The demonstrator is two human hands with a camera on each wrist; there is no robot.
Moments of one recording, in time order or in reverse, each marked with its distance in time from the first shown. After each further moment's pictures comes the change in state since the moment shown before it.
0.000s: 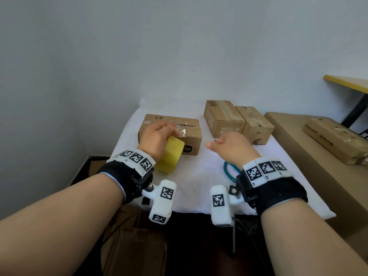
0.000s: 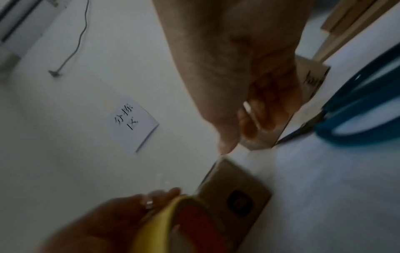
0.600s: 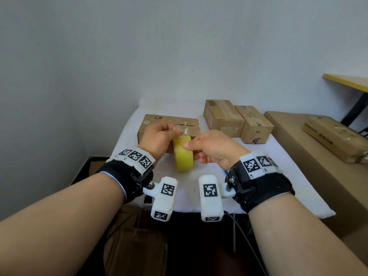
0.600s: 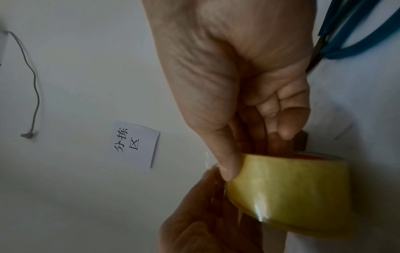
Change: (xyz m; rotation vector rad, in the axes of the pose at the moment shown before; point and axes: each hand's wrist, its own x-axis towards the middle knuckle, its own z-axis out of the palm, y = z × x) left_hand -0.001 0.003 0.006 -0.067 -0.077 -0.103; right_hand -0.011 -0.043 0.014 0.625 -0.308 0.011
